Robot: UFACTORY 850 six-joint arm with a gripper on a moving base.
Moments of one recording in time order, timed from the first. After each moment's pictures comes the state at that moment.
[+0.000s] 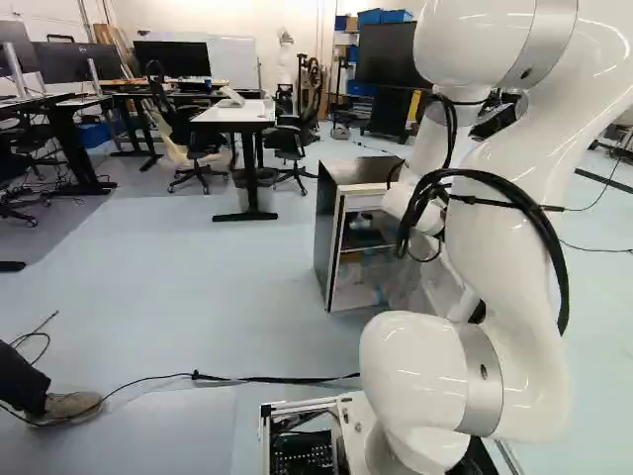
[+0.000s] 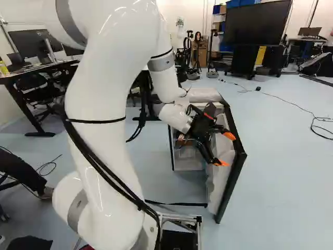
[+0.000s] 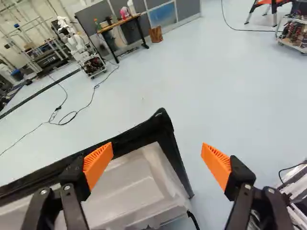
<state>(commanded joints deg) -20.5 -23.0 -40.4 94.6 63.8 0.0</state>
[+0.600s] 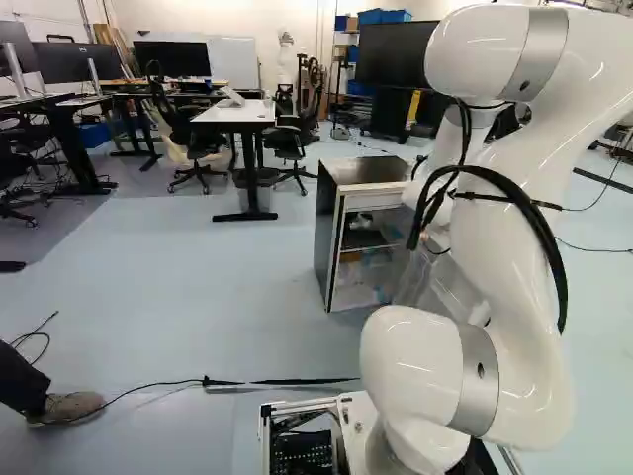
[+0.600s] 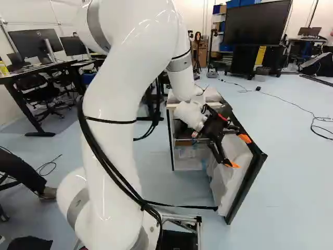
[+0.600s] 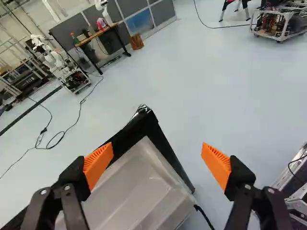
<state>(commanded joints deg) -27.7 -28.3 -49.1 96.3 63.8 0.0</state>
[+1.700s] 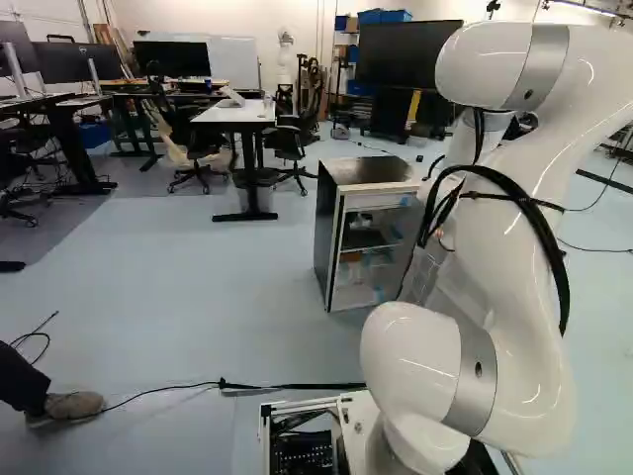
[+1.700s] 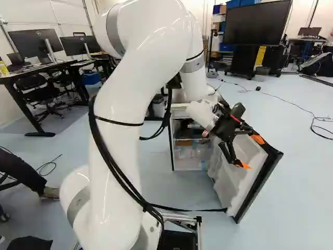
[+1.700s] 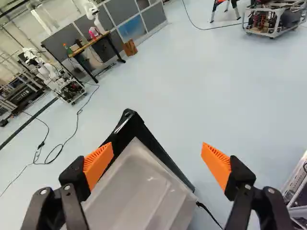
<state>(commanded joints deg) -31.1 -30.0 -51.8 94.5 63.8 0.0</state>
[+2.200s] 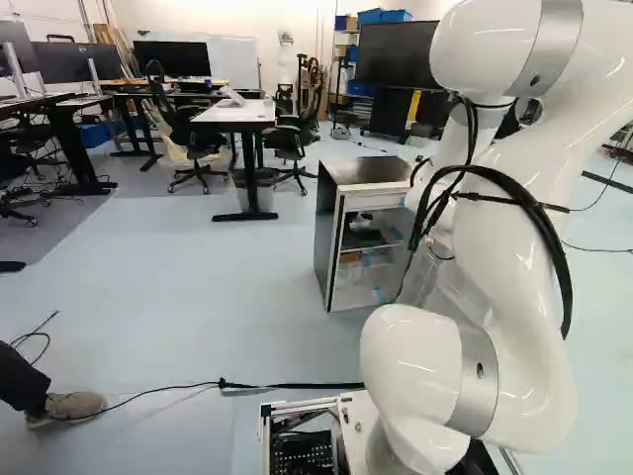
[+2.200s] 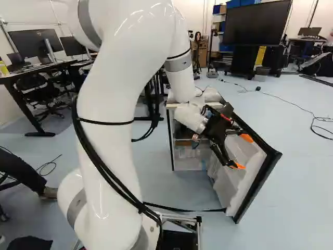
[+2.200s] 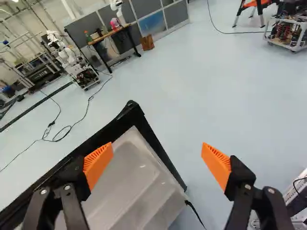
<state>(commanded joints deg) -27.1 -24.1 -42.5 89.0 63.8 0.0</state>
